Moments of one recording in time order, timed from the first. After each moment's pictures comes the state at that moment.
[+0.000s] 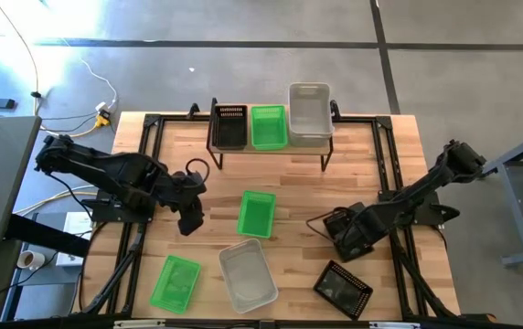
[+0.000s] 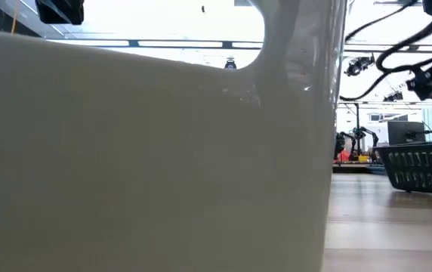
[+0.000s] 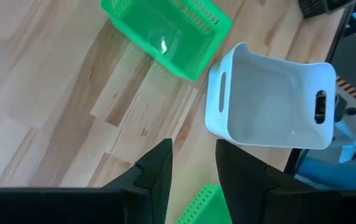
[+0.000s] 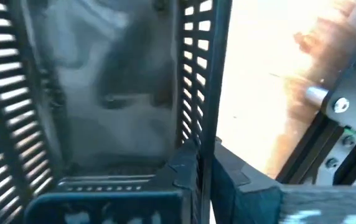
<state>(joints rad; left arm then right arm) -0.17 1.17 1.19 -1.09 -0.05 -0.80 0.56 1.40 0.78 -1.07 -0.08 1.73</state>
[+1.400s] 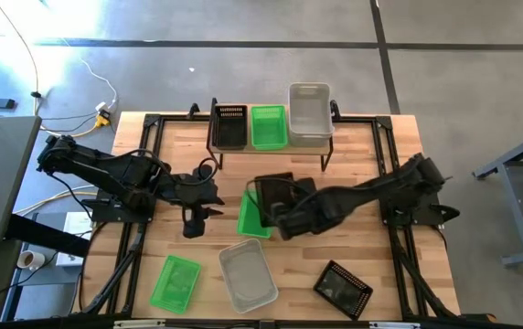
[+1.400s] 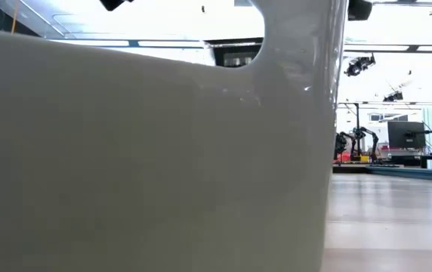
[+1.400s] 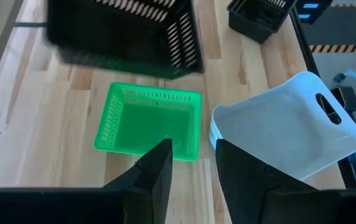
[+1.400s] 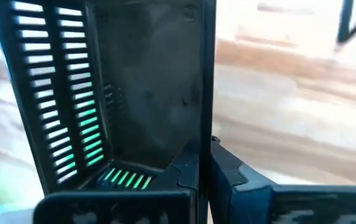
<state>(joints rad) -0.17 1.20 1.19 -0.81 -0.15 -0.21 0.33 1.82 1.69 -1.24 0.53 1.65</state>
